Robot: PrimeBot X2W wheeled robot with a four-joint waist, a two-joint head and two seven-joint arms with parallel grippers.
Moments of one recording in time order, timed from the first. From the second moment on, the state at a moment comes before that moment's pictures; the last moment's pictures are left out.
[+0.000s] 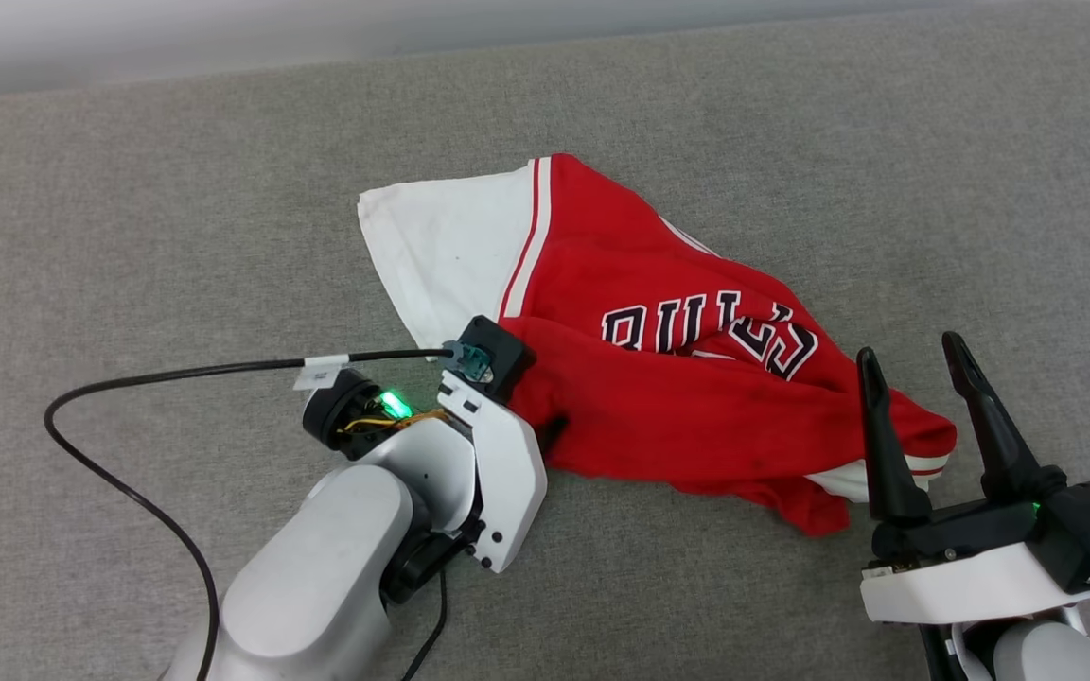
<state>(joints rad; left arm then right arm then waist) -0.56 0.27 -0.67 0.27 -0.48 -0.11 0.50 -0.06 -0.05 0.06 -0.07 0.09 0.13 -0.26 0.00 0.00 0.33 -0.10</state>
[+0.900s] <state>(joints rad) -0.11 0.51 -0.52 -0.14 -0.52 0.10 0.35 -0.01 -0.05 0.01 -0.01 0.08 0.13 -0.26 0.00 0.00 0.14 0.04</state>
